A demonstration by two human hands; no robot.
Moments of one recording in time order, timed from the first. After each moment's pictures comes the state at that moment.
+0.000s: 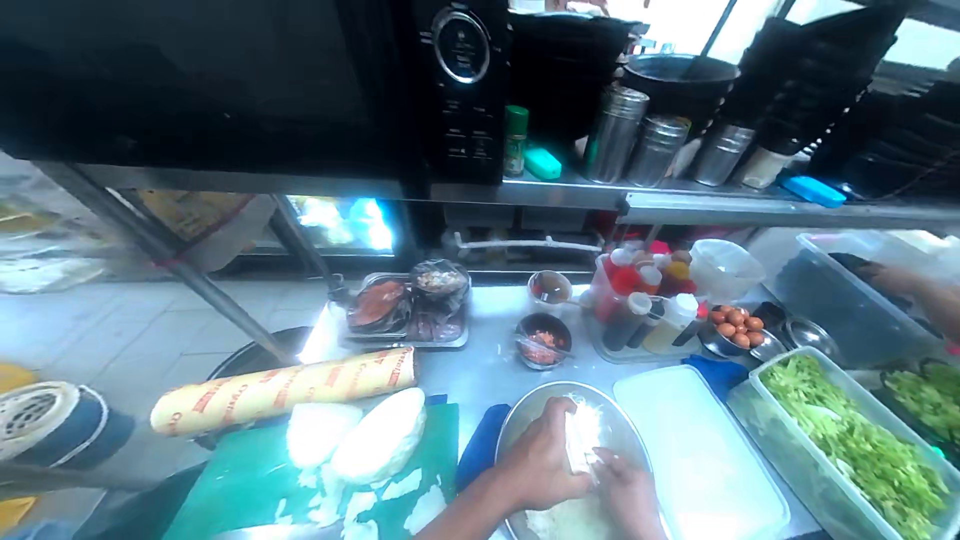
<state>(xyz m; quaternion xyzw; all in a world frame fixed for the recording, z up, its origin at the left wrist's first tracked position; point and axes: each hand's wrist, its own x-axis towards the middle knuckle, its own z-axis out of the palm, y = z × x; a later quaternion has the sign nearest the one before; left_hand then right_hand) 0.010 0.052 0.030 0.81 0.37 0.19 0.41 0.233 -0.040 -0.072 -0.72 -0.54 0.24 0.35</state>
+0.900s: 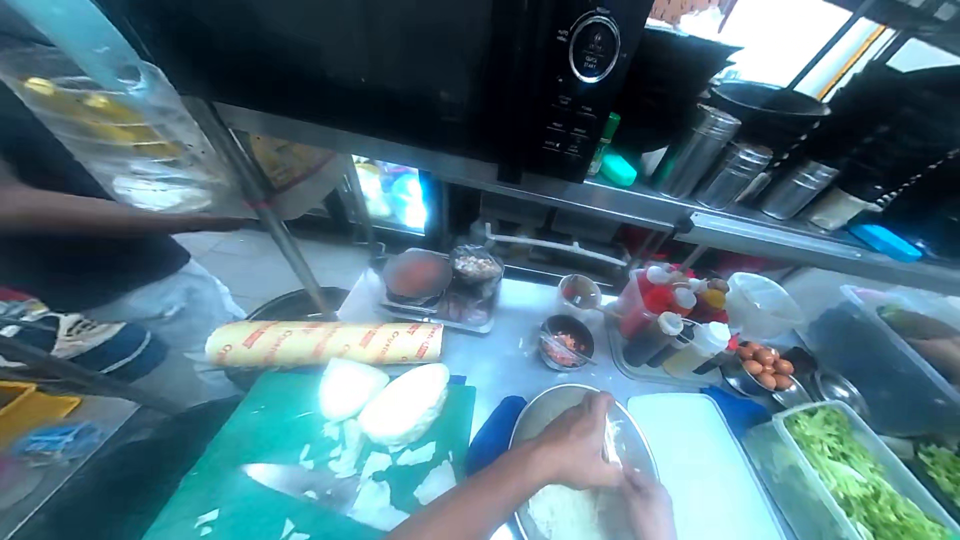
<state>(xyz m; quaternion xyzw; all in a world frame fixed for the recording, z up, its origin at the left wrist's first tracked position) 0.029 0.068 0.038 0.82 0.36 0.17 0.41 0.240 -0.041 -0.059 -0.74 -0.50 0.28 0.34</state>
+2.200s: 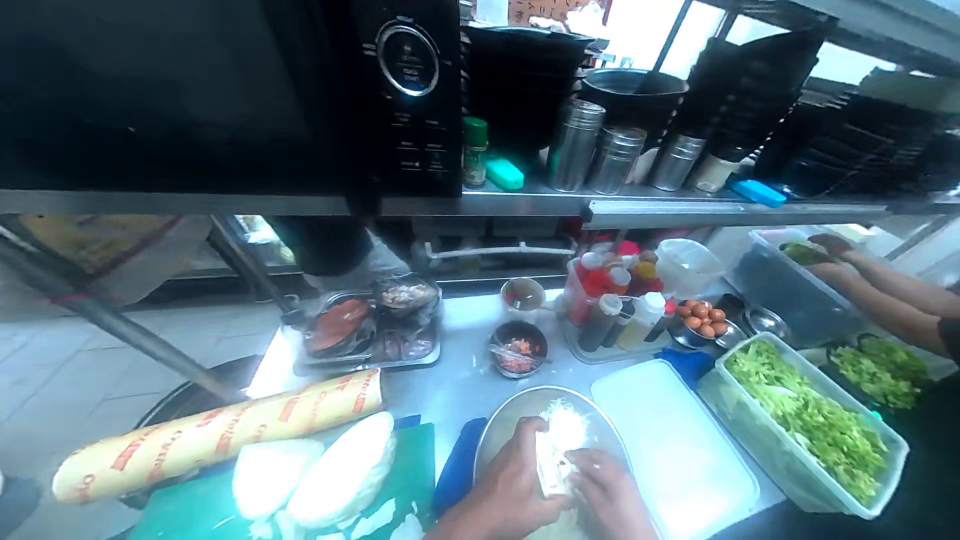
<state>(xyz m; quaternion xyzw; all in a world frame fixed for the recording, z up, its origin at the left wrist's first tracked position) -0.001 0.042 0.013 0.81 0.35 0.22 0.42 0.227 -0.050 -0.025 -0.63 -0.63 0.27 0.37</state>
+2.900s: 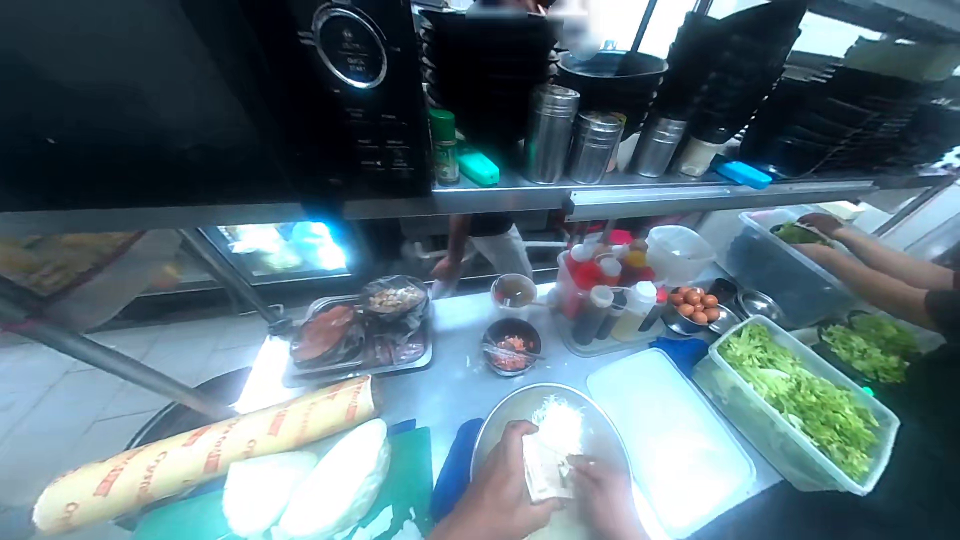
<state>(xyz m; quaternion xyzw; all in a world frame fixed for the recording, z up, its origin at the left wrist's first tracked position) -0.007 0.032 0.006 0.81 0.36 0.23 0.40 0.227 -0.061 -0.073 -0.68 -0.54 0.29 0.39</state>
